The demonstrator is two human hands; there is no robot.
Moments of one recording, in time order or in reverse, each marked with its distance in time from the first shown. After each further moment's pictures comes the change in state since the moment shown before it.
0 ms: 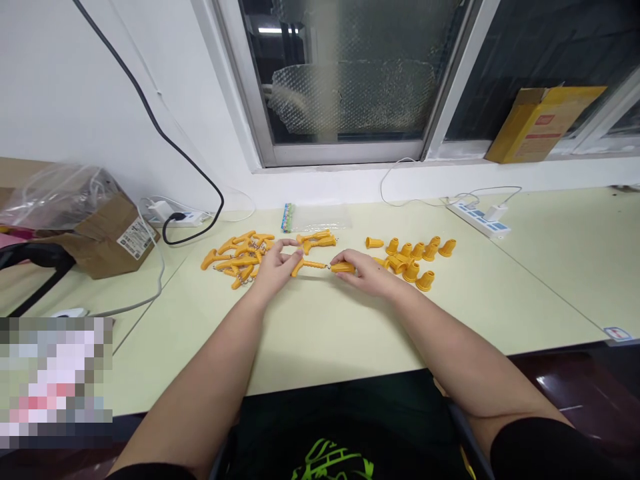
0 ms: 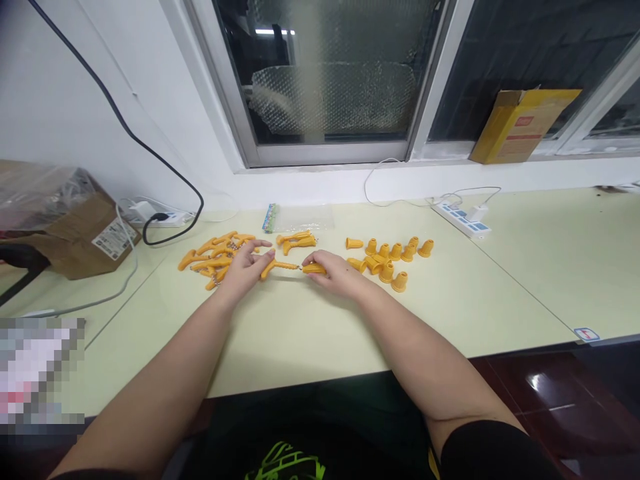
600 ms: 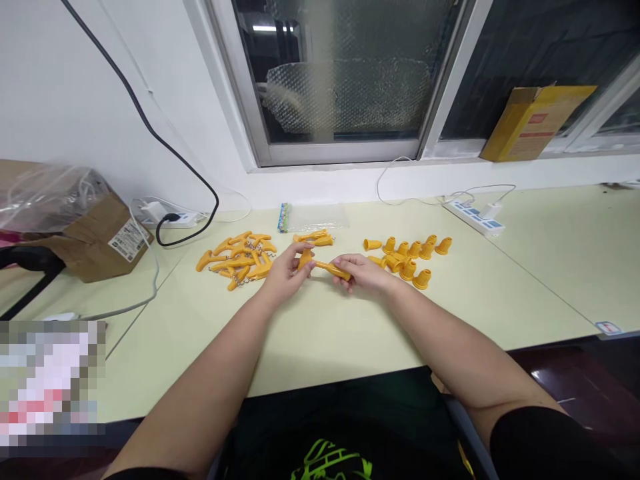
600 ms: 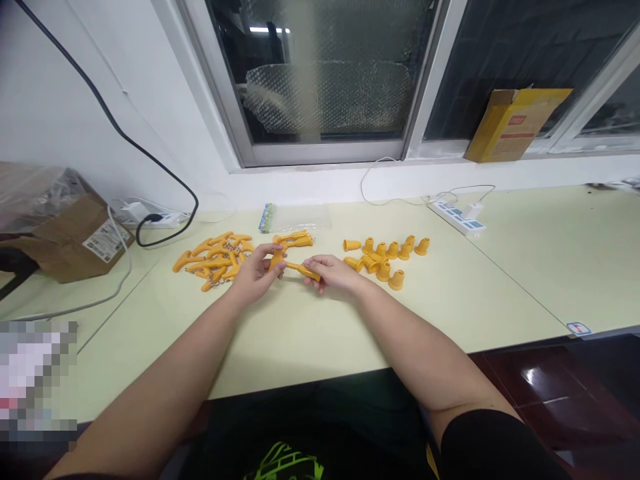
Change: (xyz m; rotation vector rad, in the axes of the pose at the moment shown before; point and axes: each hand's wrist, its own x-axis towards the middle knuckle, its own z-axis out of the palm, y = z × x) left_hand -0.010 -0.002 0.019 -0.032 -0.186 0.392; right_hand 0.010 0.014 0.016 0.756 -0.112 0.411
